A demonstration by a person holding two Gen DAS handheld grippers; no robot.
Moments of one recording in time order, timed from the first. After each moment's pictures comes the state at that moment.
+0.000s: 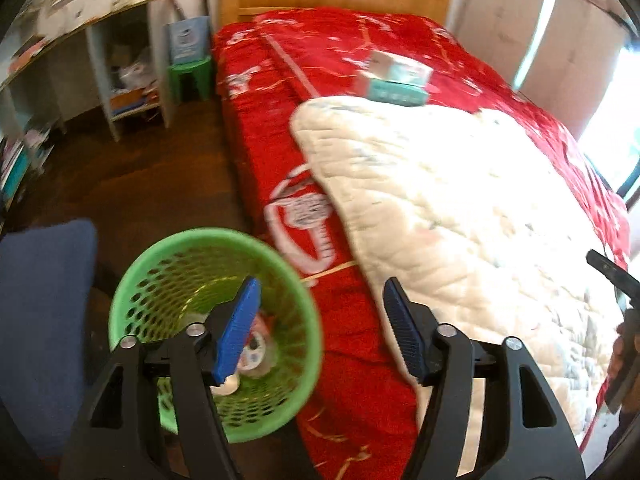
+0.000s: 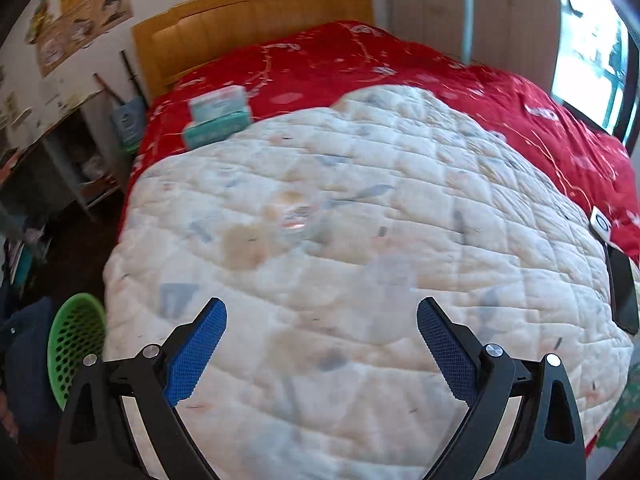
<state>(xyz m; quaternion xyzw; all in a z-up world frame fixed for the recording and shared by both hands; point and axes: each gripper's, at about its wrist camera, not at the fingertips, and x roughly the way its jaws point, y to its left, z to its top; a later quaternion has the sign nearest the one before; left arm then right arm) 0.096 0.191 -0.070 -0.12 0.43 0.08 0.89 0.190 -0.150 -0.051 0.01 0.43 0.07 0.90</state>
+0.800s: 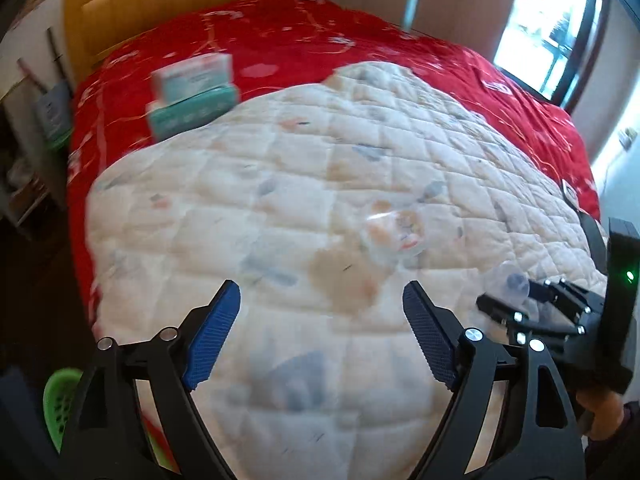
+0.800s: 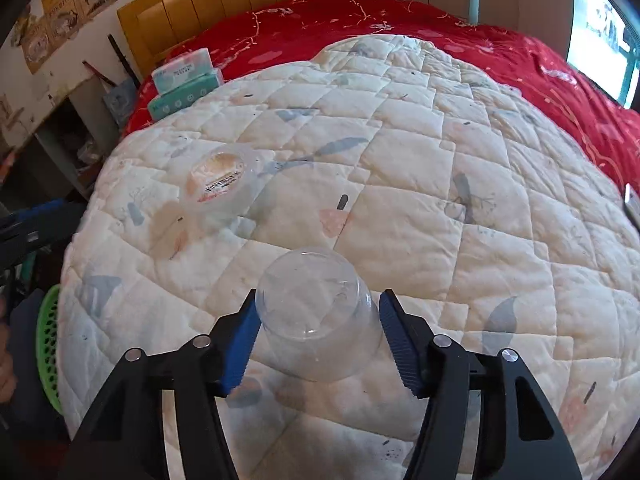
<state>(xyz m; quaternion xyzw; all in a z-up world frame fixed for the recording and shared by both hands) 0.263 -0.011 -0.070 -0.01 0.45 -0.10 0.89 0.246 -0.196 -0.109 0.03 0.48 0.10 0.87</state>
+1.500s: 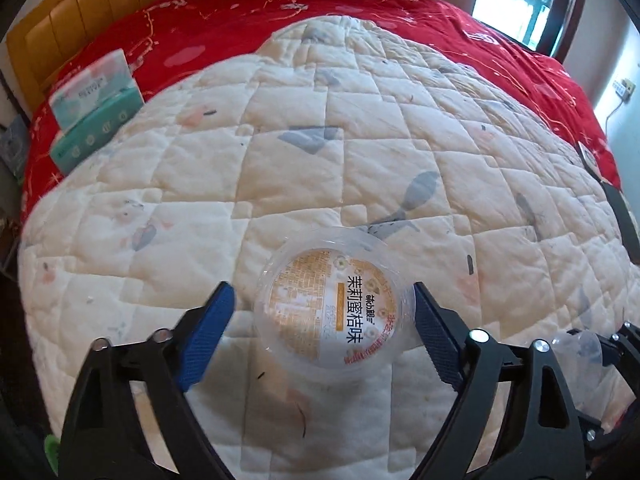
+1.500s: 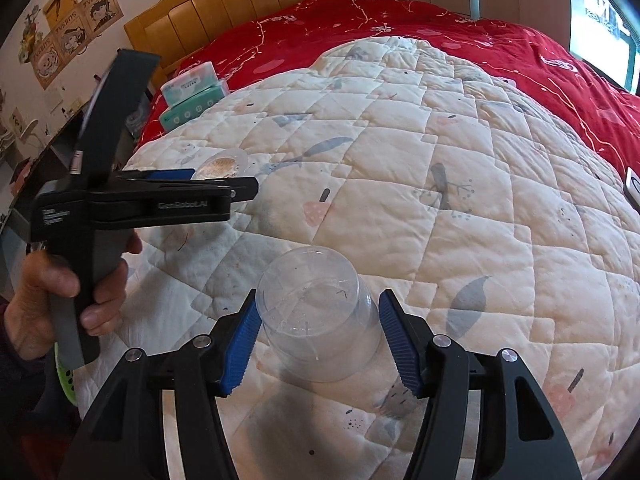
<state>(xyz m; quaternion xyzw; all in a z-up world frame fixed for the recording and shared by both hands) 0.348 -0.085 -0.131 0.05 0.49 -0.13 0.86 0.229 -0.223 -0.104 0.06 0.47 0.12 0.87</state>
